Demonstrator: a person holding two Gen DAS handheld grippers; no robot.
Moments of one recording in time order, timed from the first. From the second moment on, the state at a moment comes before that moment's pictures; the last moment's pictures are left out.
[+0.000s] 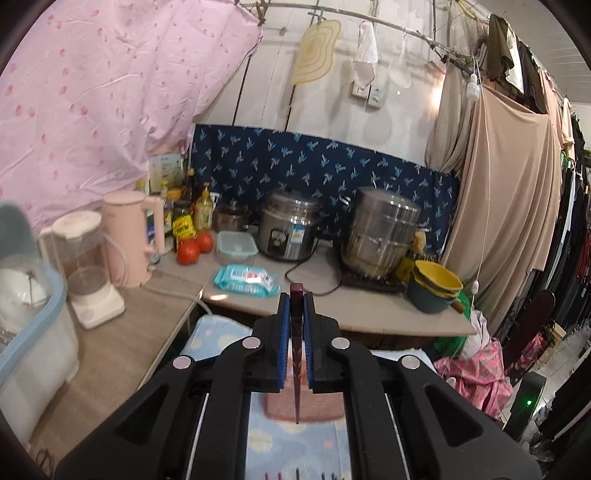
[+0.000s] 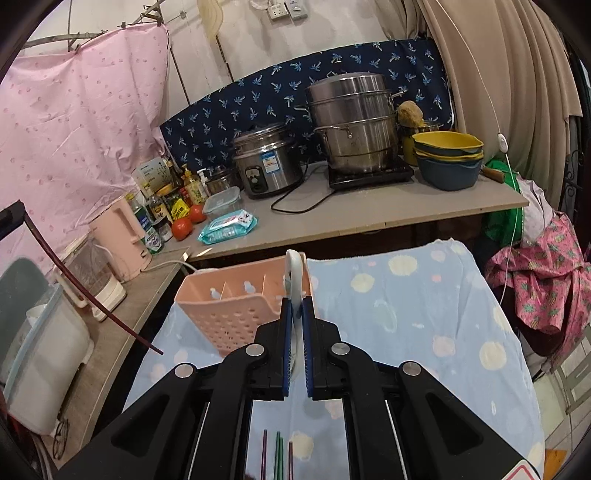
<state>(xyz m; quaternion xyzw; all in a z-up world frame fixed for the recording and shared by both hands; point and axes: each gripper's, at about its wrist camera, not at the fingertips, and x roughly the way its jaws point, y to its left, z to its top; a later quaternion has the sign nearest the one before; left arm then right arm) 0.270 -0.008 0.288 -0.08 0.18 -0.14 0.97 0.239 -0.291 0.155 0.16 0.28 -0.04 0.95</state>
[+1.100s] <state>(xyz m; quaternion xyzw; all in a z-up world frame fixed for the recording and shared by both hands) 0.383 -0.034 0.215 -0.07 0.25 -0.11 0.96 0.374 -0.289 0.087 0.14 0.34 -0.05 0.93</state>
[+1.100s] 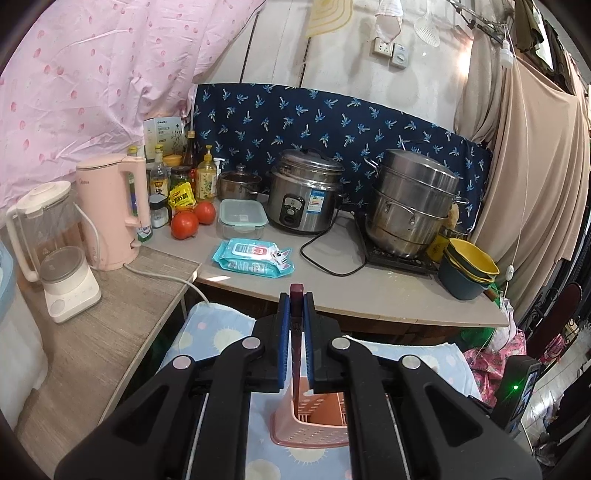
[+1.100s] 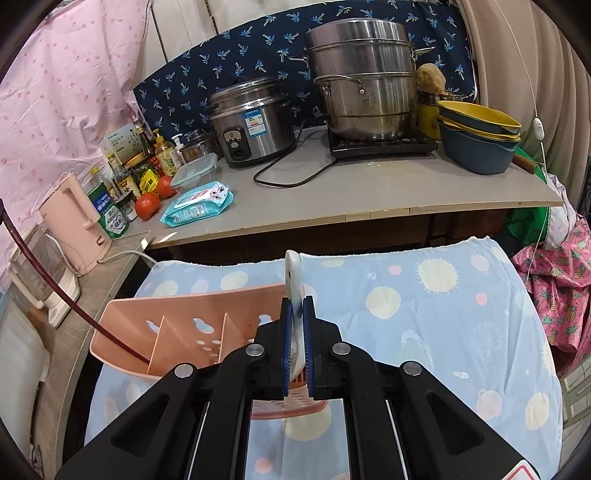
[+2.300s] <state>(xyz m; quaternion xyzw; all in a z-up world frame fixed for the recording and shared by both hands) 0.232 -0.002 0.120 -0.04 0.35 -0.07 0.93 0.167 -0.255 0.051 0.13 0.37 -0.04 0.92</state>
